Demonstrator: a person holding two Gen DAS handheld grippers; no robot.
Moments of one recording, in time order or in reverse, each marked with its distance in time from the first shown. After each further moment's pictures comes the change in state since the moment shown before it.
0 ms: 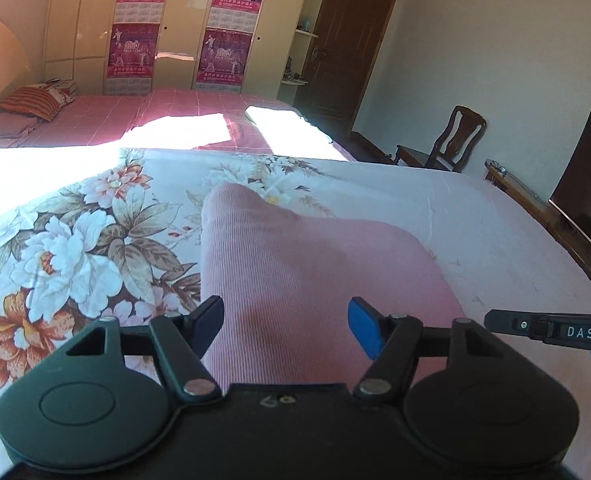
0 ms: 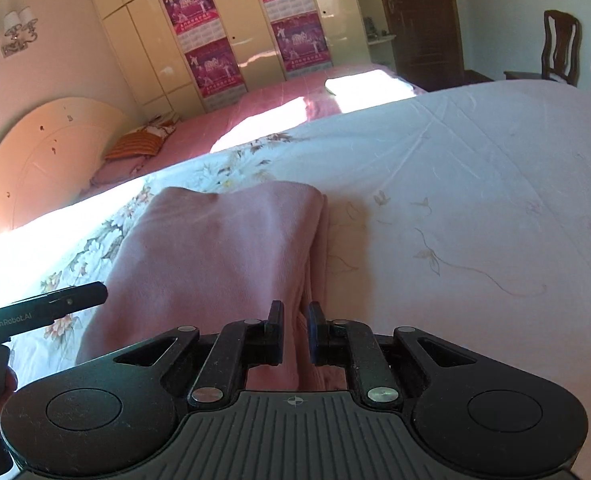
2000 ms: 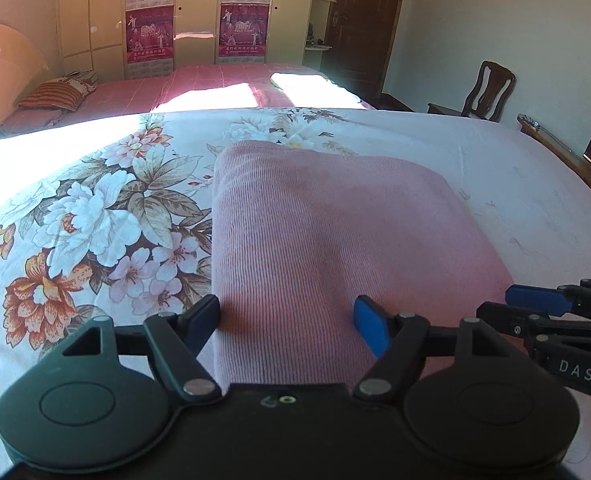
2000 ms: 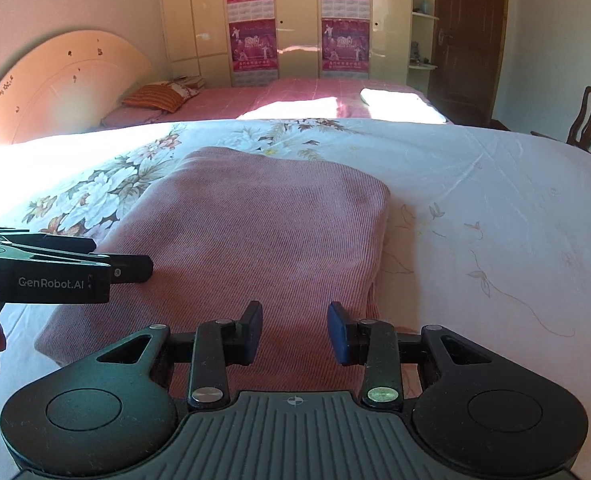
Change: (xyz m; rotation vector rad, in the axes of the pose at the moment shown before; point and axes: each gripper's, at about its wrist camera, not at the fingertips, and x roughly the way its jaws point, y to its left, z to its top) left arm 0.004 -0.017 -0.037 0.049 0.106 0.135; right arm 0.035 0.041 -0.049 -0.252 0.026 -0.074
